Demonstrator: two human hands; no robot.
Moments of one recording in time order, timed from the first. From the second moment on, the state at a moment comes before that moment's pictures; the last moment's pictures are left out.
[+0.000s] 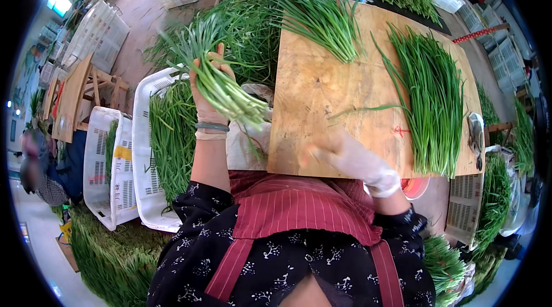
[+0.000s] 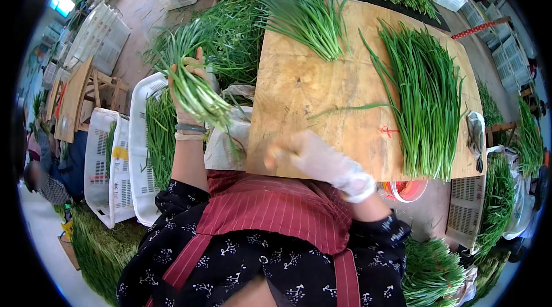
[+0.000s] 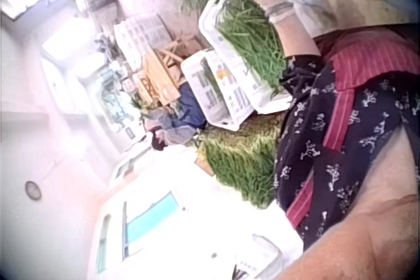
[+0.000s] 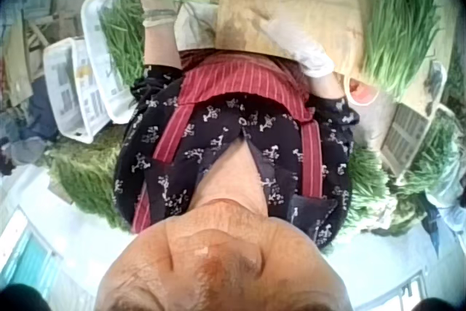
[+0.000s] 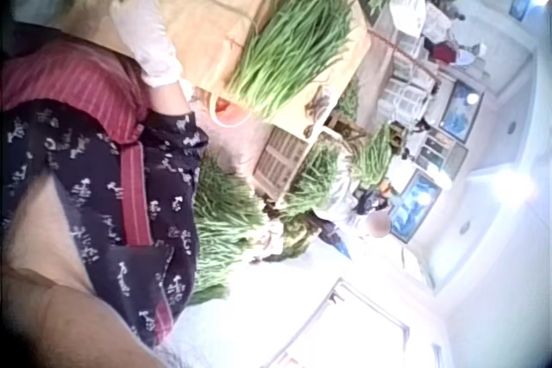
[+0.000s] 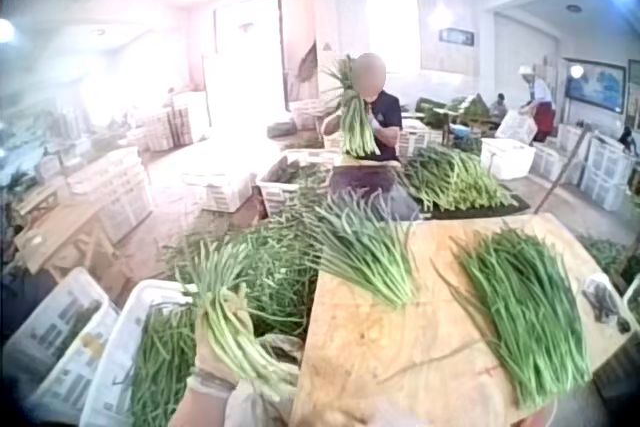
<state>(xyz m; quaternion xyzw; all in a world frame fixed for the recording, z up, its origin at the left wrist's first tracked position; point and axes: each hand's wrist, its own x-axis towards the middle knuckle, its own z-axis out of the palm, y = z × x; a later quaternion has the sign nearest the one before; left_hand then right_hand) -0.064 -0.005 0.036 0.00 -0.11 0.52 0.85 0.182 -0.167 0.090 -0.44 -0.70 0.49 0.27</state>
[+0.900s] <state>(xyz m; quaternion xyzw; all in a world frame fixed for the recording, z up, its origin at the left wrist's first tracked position) -0.070 -0.041 0.009 -0.02 -0.14 0.43 0.89 0.173 0.029 0.179 -0.54 -0.74 0.16 0.36</state>
